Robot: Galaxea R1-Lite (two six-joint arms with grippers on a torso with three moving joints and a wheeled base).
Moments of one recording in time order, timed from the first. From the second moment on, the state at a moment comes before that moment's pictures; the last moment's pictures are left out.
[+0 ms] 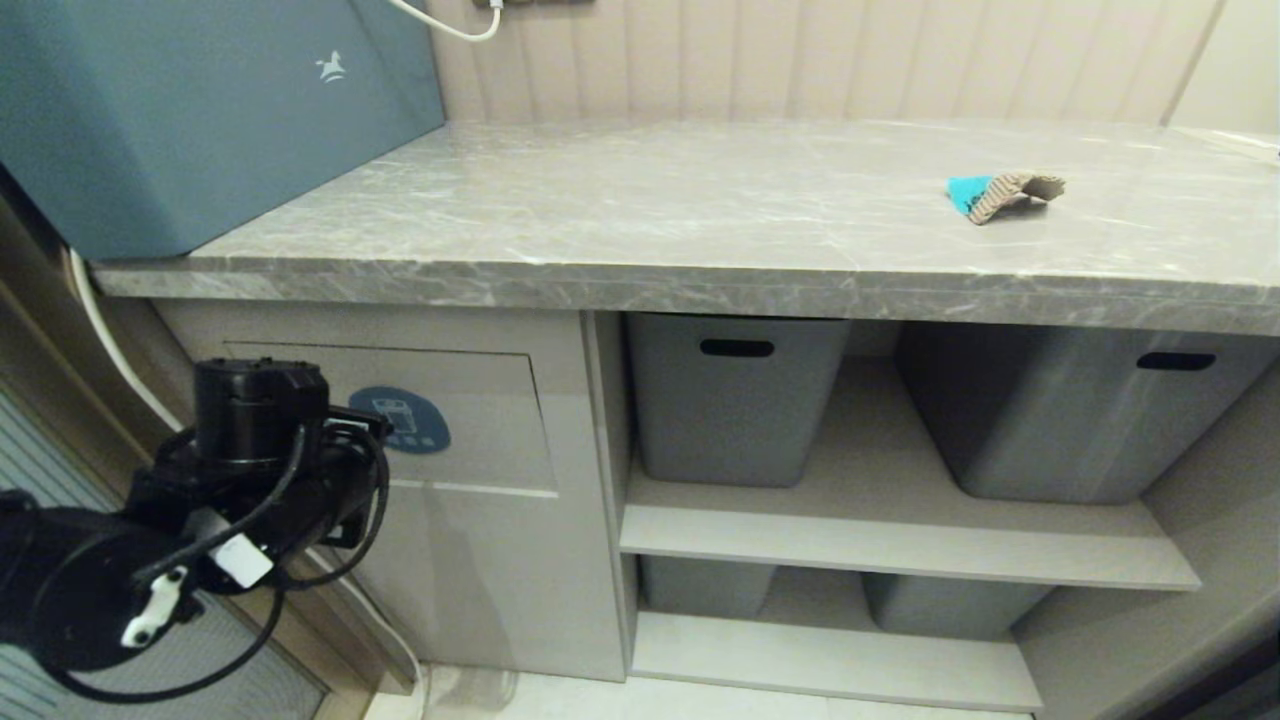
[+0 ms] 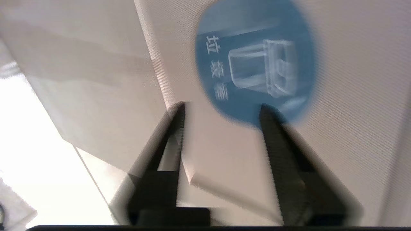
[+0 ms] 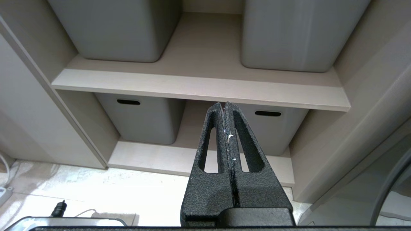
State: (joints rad) left arm -0.31 1.66 -0.68 -0.58 0.41 -1.38; right arm 0.00 0.00 0.00 0.00 0.00 0.00
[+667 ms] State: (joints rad) left arm -0.31 1.24 -0.34 -0.85 0.04 -0.72; right arm 0.00 0.00 0.00 0.00 0.00 0.00
